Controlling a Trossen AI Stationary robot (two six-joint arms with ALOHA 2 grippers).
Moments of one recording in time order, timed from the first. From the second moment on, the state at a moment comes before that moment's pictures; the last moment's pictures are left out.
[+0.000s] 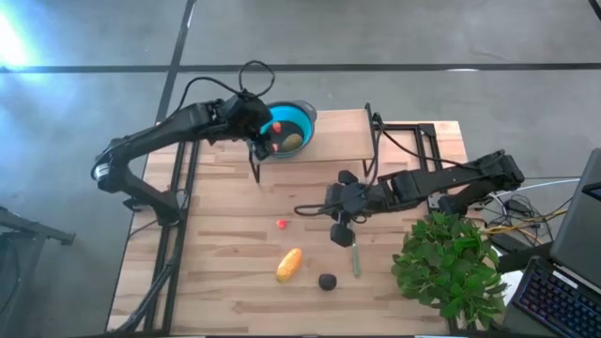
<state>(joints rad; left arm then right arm) 0.37 1.40 1.56 -0.93 -0.30 0.05 0.23 1.51 1.39 -0.64 0.23 0.36</state>
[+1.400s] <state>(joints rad) -0.34 1.27 1.12 -0.92 -0.46 -0.69 0.28 1.51 1.10 -0.22 0.21 0.29</state>
